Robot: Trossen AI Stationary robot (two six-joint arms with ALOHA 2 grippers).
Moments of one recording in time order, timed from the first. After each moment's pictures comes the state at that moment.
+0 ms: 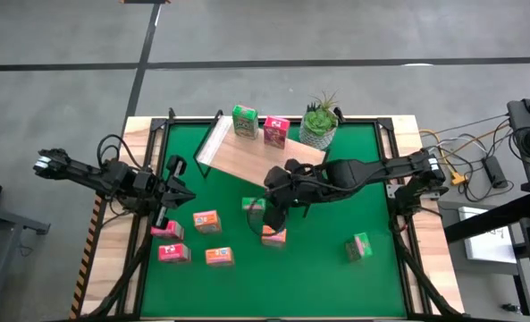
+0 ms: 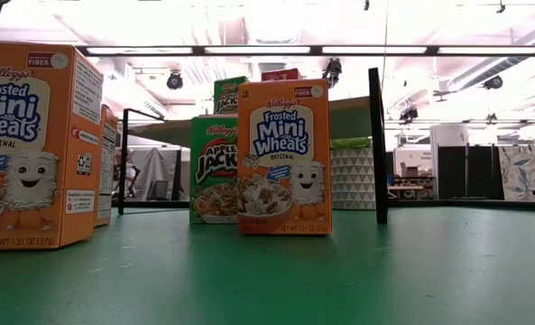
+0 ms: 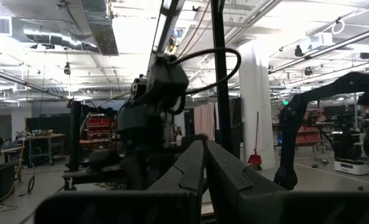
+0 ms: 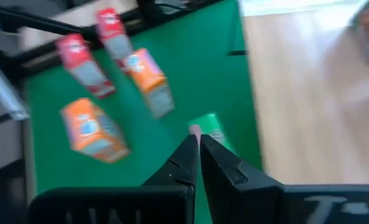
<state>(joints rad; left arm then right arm) -0.29 0.57 0.40 0.59 -0.04 0.07 0.20 1.78 1.91 -0.90 0.27 0.52</state>
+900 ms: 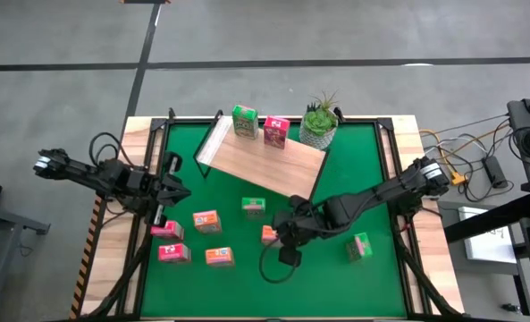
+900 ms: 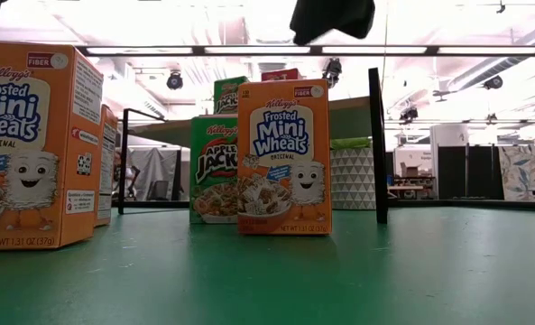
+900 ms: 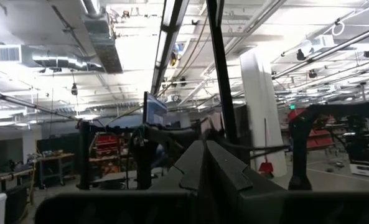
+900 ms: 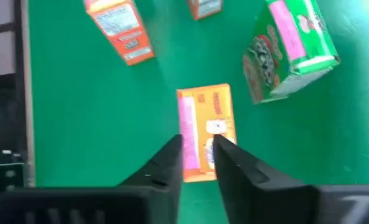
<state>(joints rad) -0.29 0.56 0.41 0.62 -0.04 0.15 0.36 1.78 1.60 -0.79 0.21 0.53</state>
